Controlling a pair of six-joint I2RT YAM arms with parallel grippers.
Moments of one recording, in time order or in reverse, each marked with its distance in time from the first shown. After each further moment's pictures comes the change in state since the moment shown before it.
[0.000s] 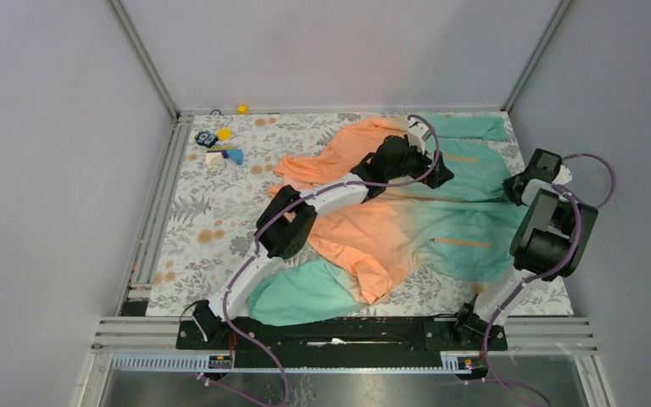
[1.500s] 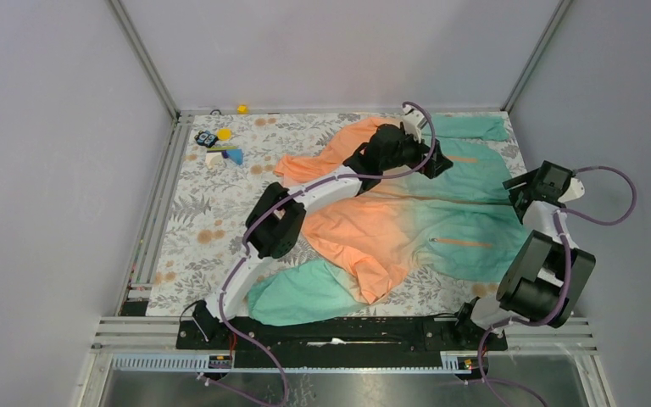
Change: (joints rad) left arm 0.022 -0.106 -0.038 -0.014 0.008 0.001; right arm -0.025 -0.360 -0.196 -0.084 -0.006 0.010
